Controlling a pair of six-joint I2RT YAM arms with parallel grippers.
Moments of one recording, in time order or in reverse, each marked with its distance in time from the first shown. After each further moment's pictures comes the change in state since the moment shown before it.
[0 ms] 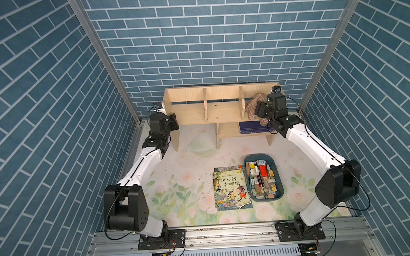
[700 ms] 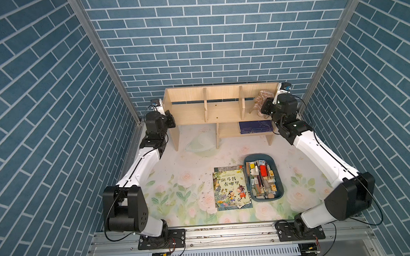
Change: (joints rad) left arm 0.027 -0.007 -0.001 0.072 0.032 0.073; right arm 0.000 -0.077 -0.070 0.207 -0.060 0.038
